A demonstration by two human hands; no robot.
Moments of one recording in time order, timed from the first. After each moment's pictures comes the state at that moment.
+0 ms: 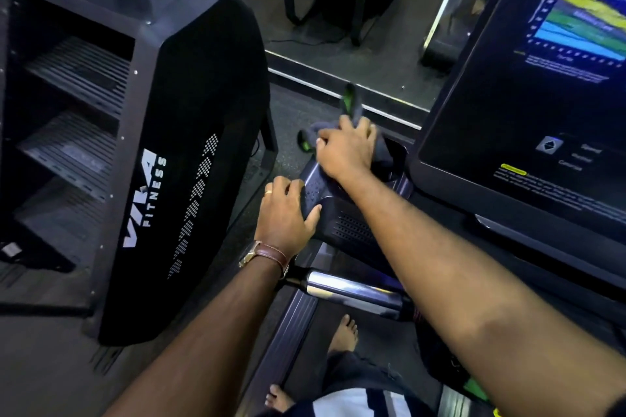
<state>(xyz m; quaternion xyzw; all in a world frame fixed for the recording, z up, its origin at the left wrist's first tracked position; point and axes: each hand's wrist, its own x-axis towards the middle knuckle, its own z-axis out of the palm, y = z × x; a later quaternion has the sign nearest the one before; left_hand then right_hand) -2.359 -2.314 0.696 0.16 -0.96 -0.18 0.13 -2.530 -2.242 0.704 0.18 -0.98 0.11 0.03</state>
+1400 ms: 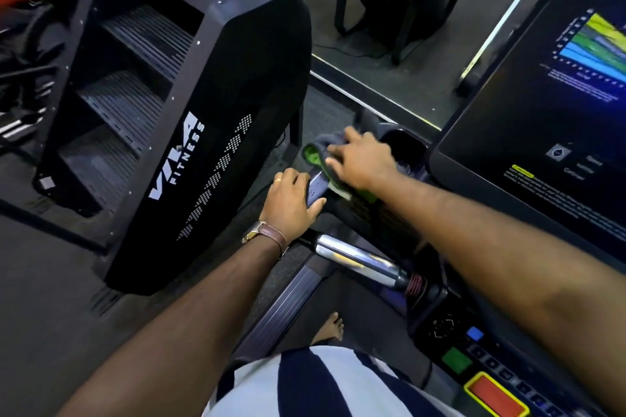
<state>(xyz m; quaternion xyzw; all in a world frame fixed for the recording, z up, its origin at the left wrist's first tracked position) -2.299 -2.308 0.700 0.21 -0.95 -0.18 0.12 -2.472 -2.216 0.733 0.43 -0.90 -0.02 -0.01</state>
